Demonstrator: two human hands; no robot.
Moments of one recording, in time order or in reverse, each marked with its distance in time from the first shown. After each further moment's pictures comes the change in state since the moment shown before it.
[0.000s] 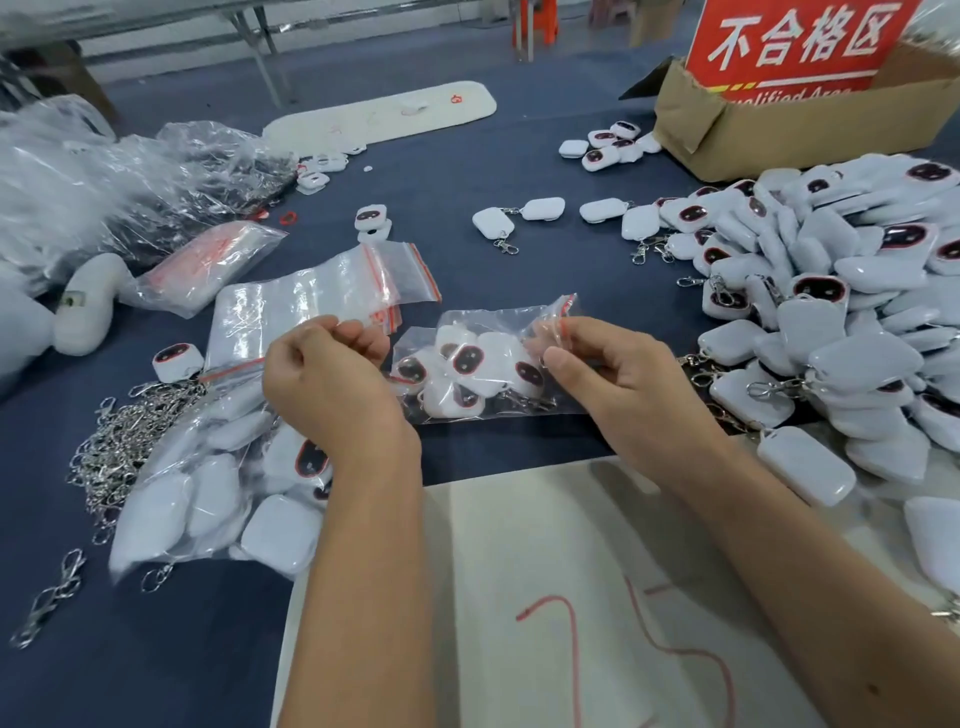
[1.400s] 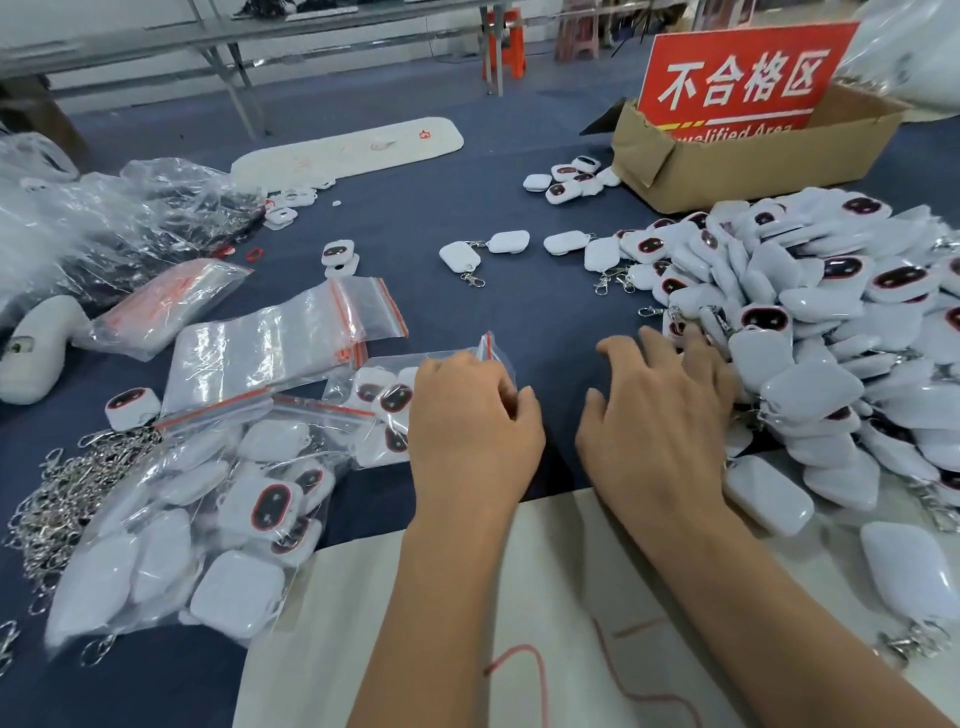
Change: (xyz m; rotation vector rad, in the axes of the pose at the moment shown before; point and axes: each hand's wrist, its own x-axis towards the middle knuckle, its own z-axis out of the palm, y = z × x) left_hand -0.058 -0.039 0.019 1.173 -0.798 0.665; right_hand -0.007 -0.011 -0.009 -0.951 0.276 0.331
